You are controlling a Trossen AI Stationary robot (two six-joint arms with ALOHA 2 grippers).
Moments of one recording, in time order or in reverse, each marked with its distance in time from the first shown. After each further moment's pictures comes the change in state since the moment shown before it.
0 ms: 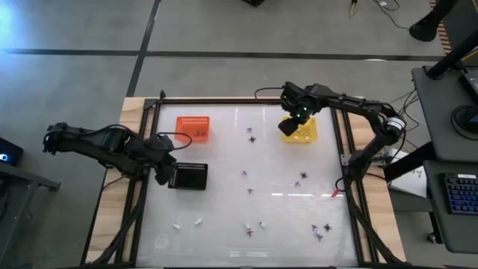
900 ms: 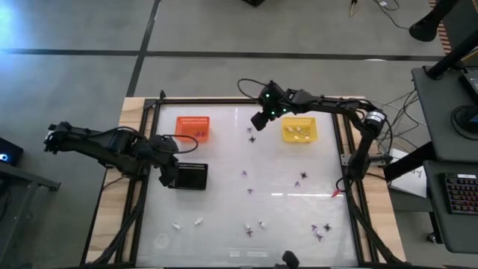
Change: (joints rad) left arm 0.000 0.063 0.000 -0.001 -0.023 0.029; right arm 0.070 0.218 0.056 0.623 -0.123 0.040
